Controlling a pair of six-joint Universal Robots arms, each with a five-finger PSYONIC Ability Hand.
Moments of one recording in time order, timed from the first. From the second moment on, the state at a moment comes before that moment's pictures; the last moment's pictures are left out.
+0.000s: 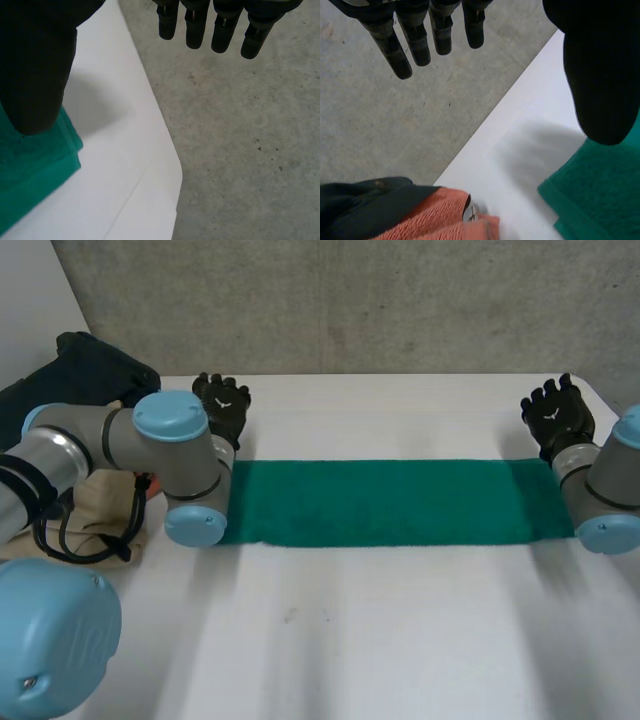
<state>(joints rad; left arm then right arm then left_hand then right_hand) 4.22 -2.60 -0.70 3.28 -1.79 3.74 1.66 -0.65 1.02 -0.35 1.44 2.25 0.20 0.22 0.23 0.22 0.05 0.23 0.22 0.21 0.22 0.05</state>
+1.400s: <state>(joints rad) 4.15 -2.06 -1.42 3.33 -1.77 3.58 2.20 -0.82 1.44 -0.58 1.09 2.24 0.20 0.22 0.23 0.21 0.05 0.24 0.23 0.24 0.25 0.07</state>
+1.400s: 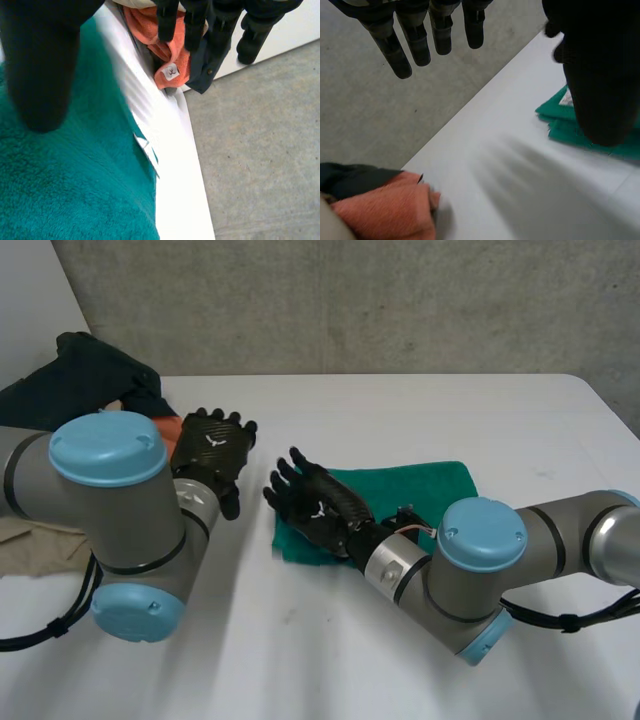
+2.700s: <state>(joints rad) 4.03 -2.18 -1.17 3.34 -1.64 3.36 1.95 -1.08 1.39 -0.15 1.24 3.12 0.20 0.22 0.23 0.21 0.05 0.23 0.21 0.21 0.21 0.04</state>
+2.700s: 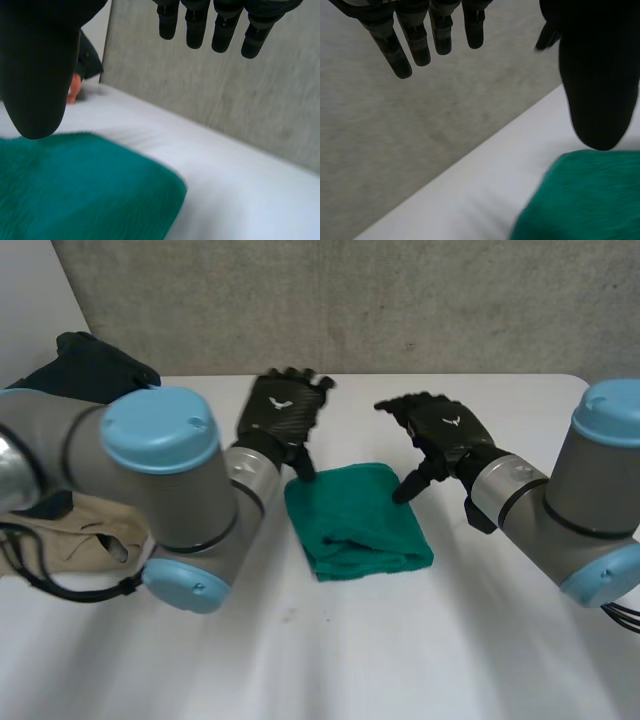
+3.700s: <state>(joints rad) 3.99 -2.05 -1.20 3.05 -1.56 3.31 1.96 -0.99 1.59 -0.17 1.41 3.29 0.20 0.22 0.23 0.21 0.05 0.35 0.35 0.32 0.32 0.12</state>
